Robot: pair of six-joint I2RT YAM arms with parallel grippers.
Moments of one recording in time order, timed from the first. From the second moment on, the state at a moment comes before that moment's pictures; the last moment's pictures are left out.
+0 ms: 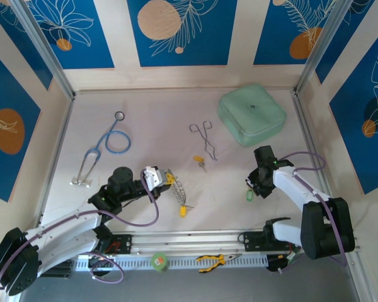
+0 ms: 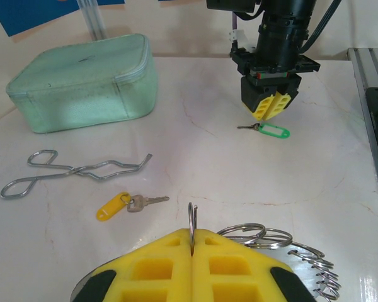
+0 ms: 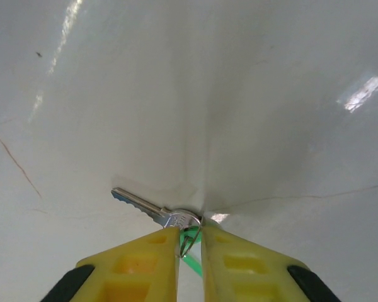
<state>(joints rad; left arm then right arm) -0.74 0.85 0.30 0.29 0.42 0.24 0.15 1.21 0.59 -0.77 -0.05 1.08</state>
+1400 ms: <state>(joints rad) -0.74 0.84 0.30 0.35 0.42 0.18 0.51 0.84 0.66 -0.45 -0.45 0.43</state>
